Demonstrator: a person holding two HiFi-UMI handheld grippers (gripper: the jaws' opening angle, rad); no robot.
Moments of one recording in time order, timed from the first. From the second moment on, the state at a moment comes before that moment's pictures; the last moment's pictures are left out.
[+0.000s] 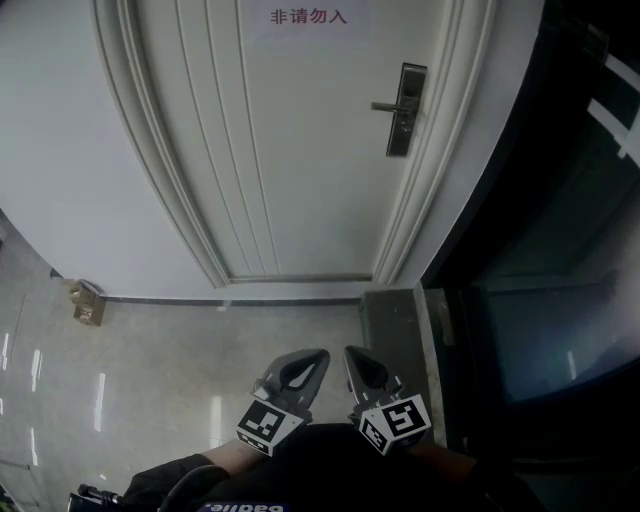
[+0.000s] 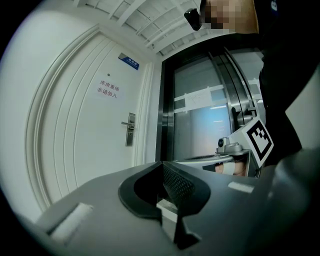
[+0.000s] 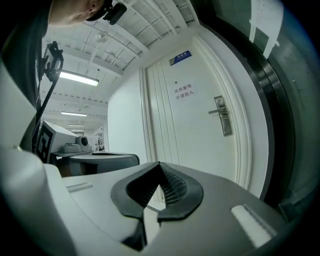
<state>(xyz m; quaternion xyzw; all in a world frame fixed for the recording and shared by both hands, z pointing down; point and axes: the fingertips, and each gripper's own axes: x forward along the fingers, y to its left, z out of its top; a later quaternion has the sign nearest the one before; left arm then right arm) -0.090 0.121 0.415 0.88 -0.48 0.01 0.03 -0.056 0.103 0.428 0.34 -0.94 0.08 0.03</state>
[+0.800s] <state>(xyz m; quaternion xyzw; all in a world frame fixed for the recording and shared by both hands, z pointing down) -0.067 0.124 0.417 0.89 -0.46 0.01 0.03 -0.046 0.107 0.429 0.33 -0.94 0.08 0.04</state>
